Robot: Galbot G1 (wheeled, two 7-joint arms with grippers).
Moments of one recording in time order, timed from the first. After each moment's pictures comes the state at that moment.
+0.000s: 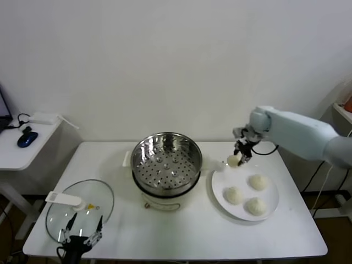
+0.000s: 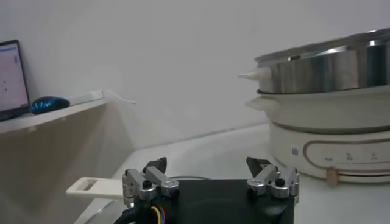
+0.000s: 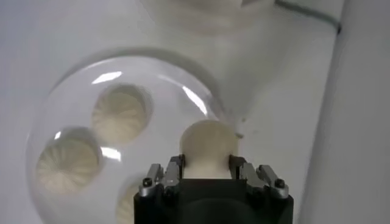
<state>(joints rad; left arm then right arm) 1.74 -1.47 -0.80 -1.85 -0.04 -0.27 0.18 0.64 0.99 -1.48 1.03 0.36 0.04 -1.08</state>
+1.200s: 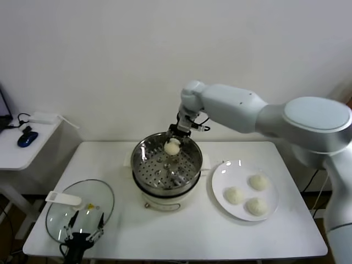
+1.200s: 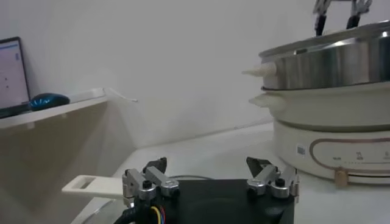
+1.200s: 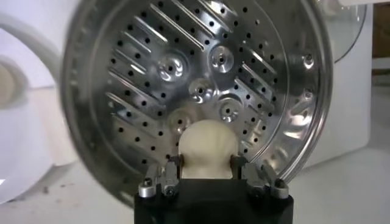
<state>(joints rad) 1.69 -1.47 -0.80 -1.80 -0.02 -0.28 0.17 0.52 1.49 -1.41 0.73 -0.06 0.69 -0.85</state>
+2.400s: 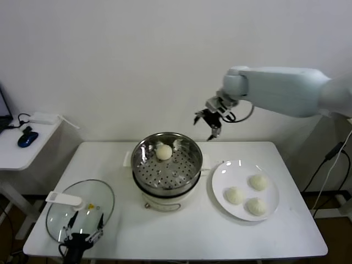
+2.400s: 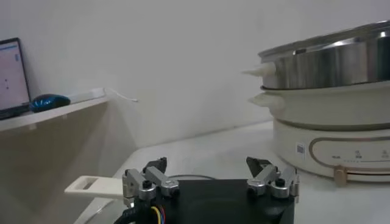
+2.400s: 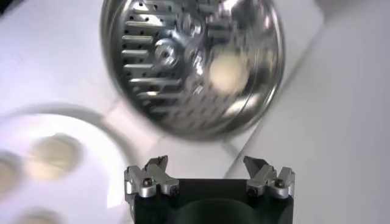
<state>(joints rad) 1.70 -1.47 -0.80 -1.82 -0.02 -0.26 0.17 0.96 1.05 -1.94 1.28 0.76 0.00 -0.83</state>
